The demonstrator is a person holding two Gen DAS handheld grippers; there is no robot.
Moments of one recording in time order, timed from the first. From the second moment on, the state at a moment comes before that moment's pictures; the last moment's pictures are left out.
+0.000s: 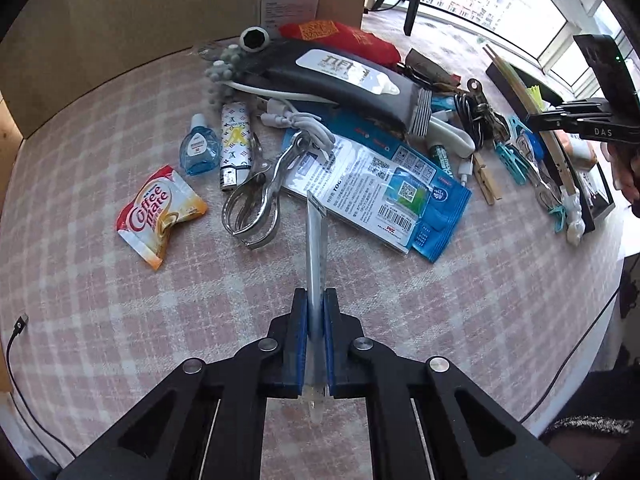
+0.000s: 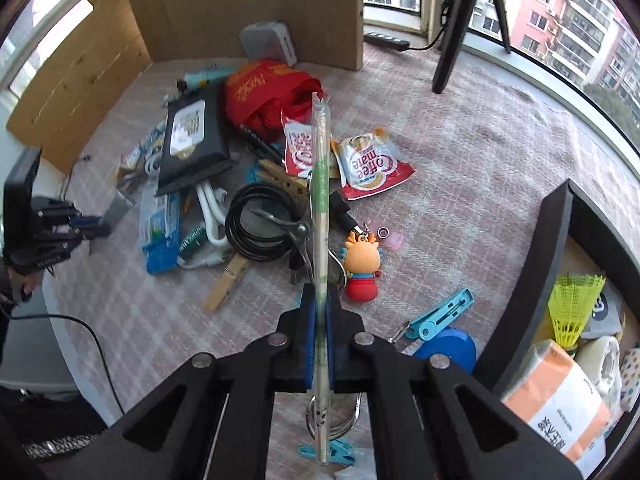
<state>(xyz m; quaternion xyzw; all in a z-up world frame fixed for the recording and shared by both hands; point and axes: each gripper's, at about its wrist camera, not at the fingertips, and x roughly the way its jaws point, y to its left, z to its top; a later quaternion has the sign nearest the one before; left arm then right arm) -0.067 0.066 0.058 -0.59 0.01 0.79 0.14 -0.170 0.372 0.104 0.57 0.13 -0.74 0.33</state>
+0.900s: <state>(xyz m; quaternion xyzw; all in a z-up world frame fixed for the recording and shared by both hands) -0.148 0.396 0.178 -0.47 0.00 0.79 0.40 -0.165 0.709 0.156 0.56 -0.07 -0.82 0.04</state>
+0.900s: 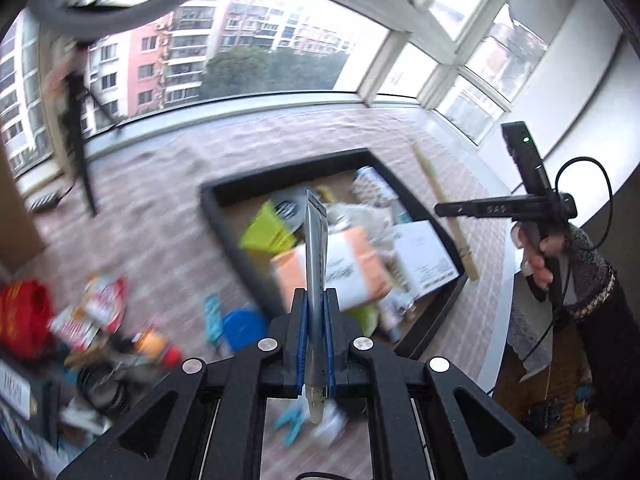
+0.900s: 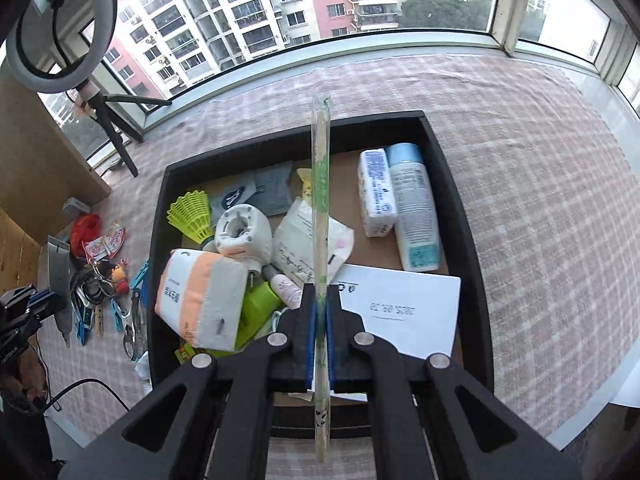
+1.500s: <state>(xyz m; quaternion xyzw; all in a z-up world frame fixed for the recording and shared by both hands) -0.166 0.490 0.205 -0.44 0.03 0.81 0.39 -0.165 0.709 0.172 0.52 -0.06 -0.85 0.04</state>
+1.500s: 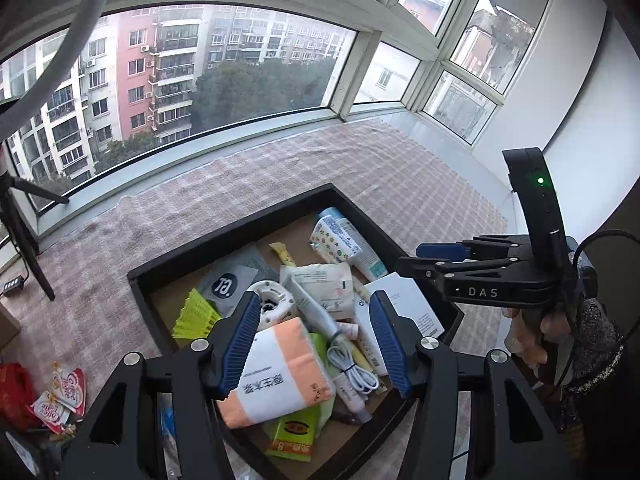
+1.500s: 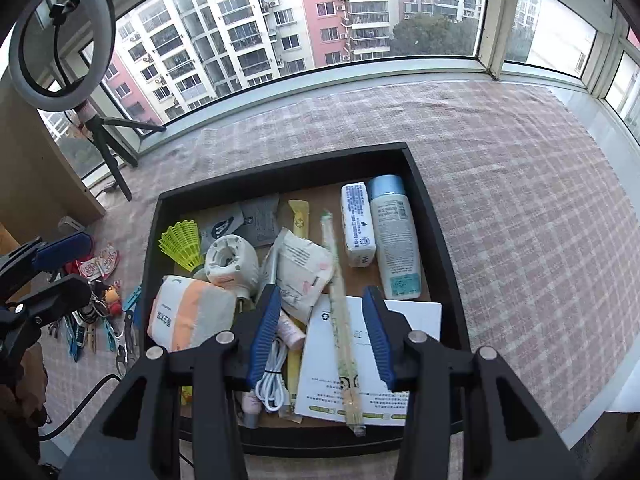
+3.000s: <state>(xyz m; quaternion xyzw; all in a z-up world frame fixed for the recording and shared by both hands) -0.166 0.079 0.066 -0.53 -0.23 0.81 0.09 -0.216 0.215 0.077 0.59 0.08 -0.69 0.42</state>
